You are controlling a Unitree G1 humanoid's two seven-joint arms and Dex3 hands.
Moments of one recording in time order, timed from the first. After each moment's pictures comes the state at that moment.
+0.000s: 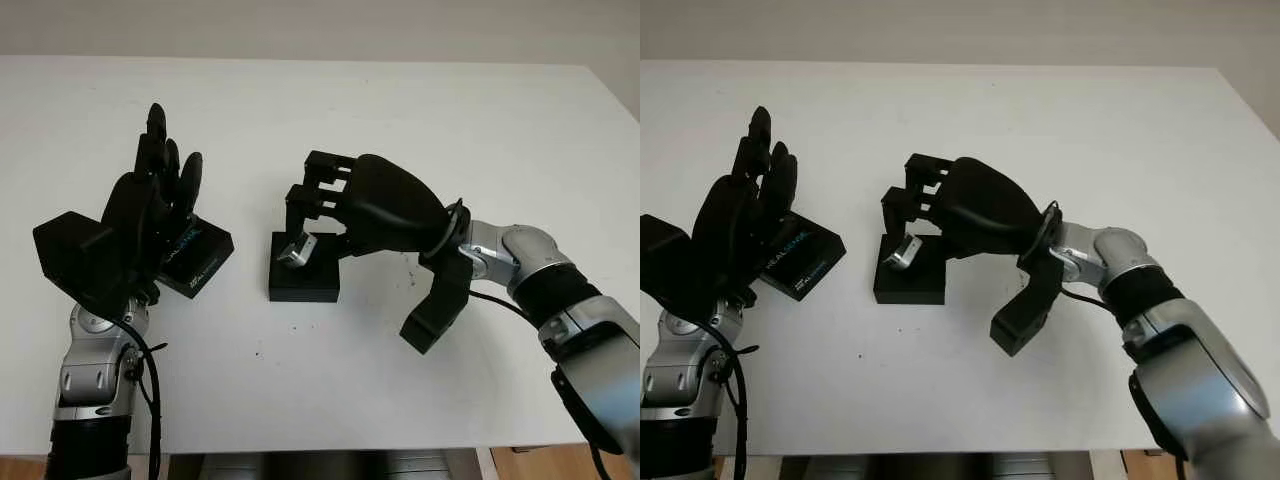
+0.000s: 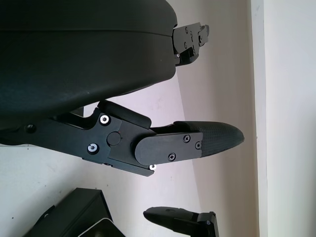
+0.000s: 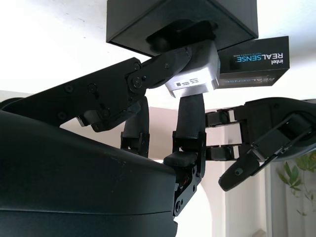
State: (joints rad) left arm -0.27 0.25 0.20 -0.07 -0.15 0.12 -0.14; right arm -0.93 -0.51 0.55 0.81 -0.99 -0.98 -0.63
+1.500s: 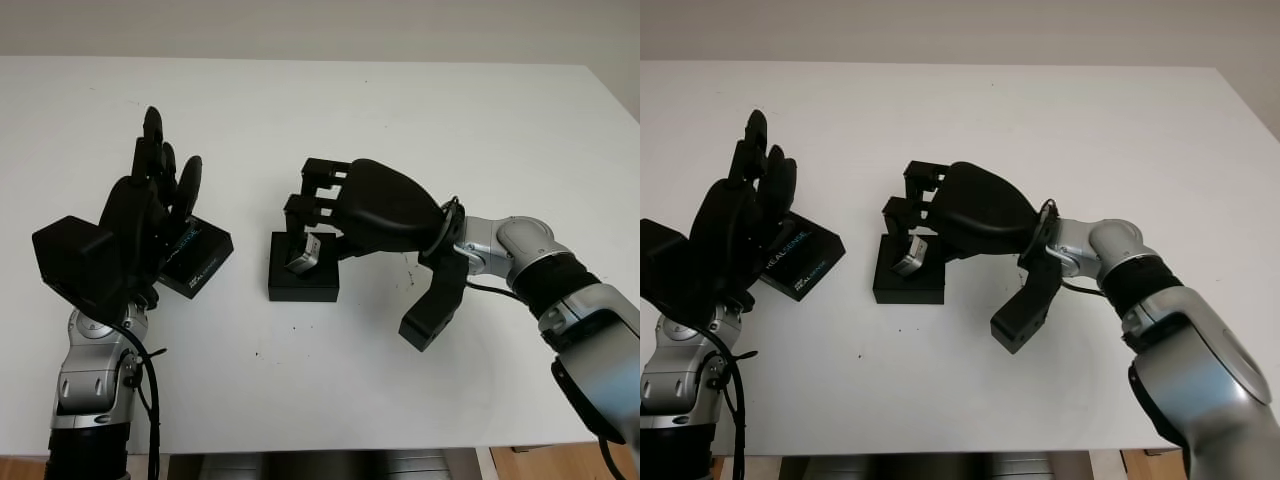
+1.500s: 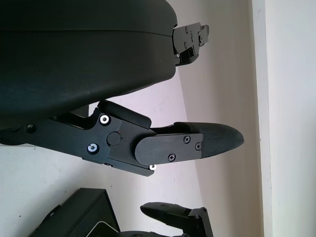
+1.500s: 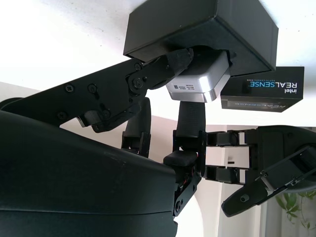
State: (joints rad) left arm -0.25 0.25 0.20 -0.11 -0.14 0.14 -0.13; right arm -0.98 -0.53 0.62 0.87 -1.08 -0.94 -0.68
